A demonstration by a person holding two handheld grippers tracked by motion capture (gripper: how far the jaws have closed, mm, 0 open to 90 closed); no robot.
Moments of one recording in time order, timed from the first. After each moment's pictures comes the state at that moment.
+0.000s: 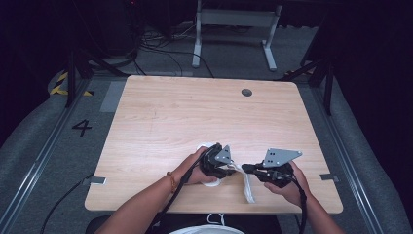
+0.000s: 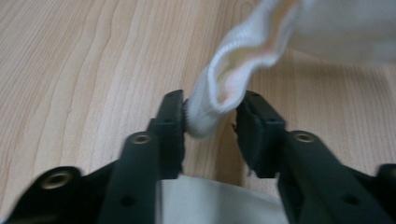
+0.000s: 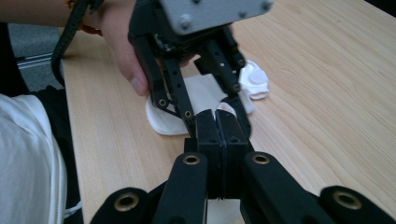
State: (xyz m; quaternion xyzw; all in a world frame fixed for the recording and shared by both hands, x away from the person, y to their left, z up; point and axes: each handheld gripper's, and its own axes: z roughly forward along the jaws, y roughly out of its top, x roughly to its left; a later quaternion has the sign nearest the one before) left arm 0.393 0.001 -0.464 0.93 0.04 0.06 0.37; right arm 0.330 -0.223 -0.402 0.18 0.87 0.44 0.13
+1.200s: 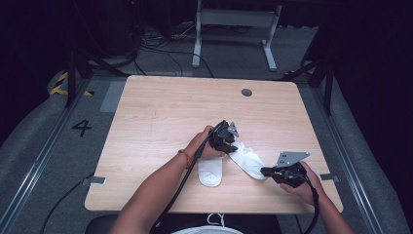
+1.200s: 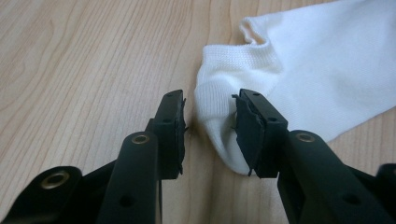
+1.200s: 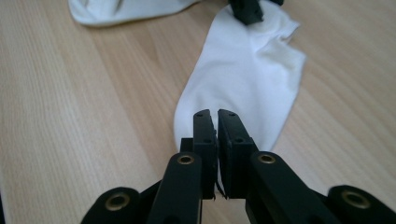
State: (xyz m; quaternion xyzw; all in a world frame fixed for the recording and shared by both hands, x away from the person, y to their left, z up) left arm 0.478 -0.029 -0.465 0.94 0.12 0.06 0.31; right arm 0.347 -0.278 -0.453 0.22 0.90 0.35 0.12
